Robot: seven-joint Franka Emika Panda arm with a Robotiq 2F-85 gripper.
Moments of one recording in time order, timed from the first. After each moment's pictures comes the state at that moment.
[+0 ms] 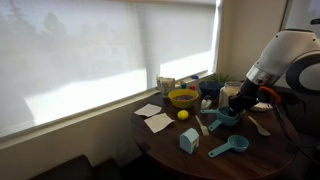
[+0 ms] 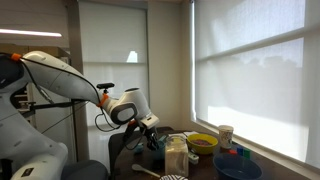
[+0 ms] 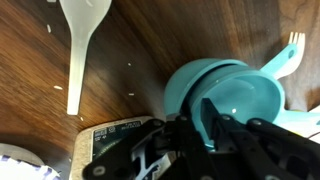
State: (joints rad) arm -0.05 -0.54 0.18 -2.74 0.10 2.58 0.66
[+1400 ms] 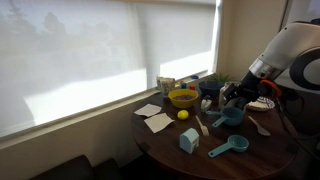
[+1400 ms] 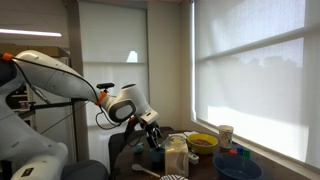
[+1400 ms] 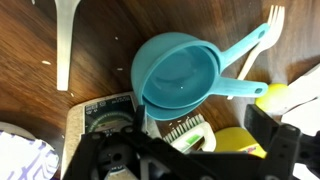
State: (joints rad) arm -0.05 -0.58 0.16 -2.74 0.11 2.64 0.65
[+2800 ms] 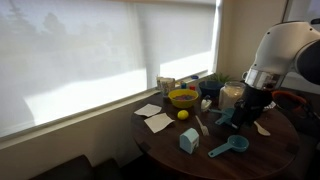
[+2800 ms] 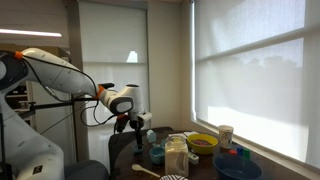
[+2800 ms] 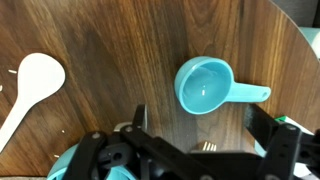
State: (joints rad) arm 0.16 -0.53 0.17 -2.65 0.25 2.29 0.42
